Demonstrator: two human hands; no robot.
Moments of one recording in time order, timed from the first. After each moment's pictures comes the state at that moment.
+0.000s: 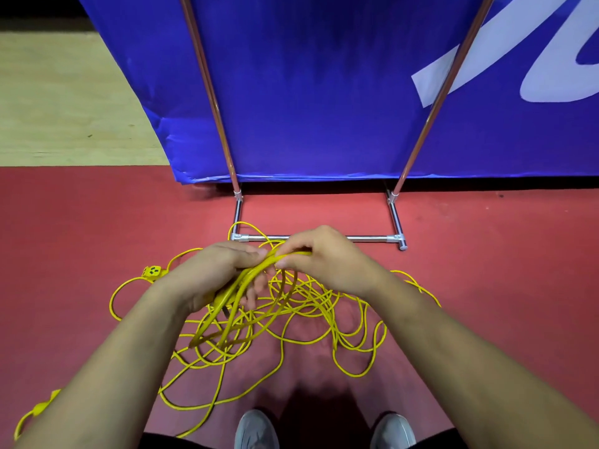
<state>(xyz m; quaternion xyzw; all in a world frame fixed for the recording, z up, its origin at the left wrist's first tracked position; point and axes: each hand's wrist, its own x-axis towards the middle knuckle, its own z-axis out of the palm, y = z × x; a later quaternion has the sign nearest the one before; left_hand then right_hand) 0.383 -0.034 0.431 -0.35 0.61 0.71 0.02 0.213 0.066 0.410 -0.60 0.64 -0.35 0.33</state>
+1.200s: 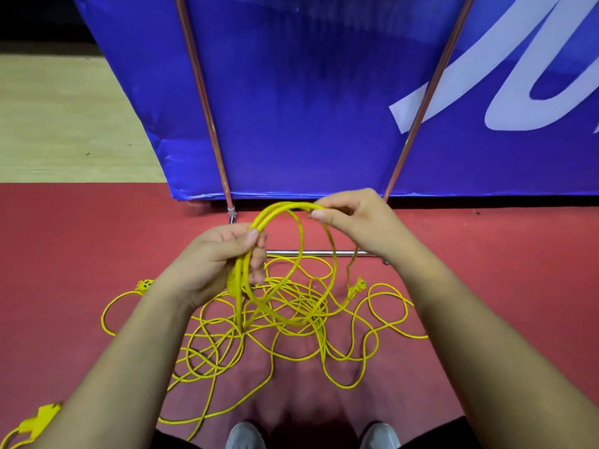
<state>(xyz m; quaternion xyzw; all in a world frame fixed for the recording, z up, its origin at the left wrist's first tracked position) 0.382 -0.025 0.459 -0.16 0.55 0.81 -0.12 0.163 0.092 0.484 -0.55 0.66 -0.45 0.25</state>
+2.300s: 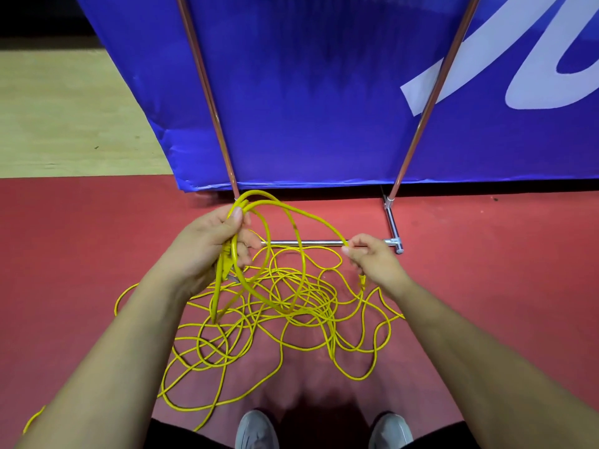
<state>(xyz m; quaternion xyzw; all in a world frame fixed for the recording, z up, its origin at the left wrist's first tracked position) 0.380 -0.034 0.453 -0.31 0.54 0.76 -0.20 0.132 0.107 0.319 -0.30 0.73 -0.49 0.36</state>
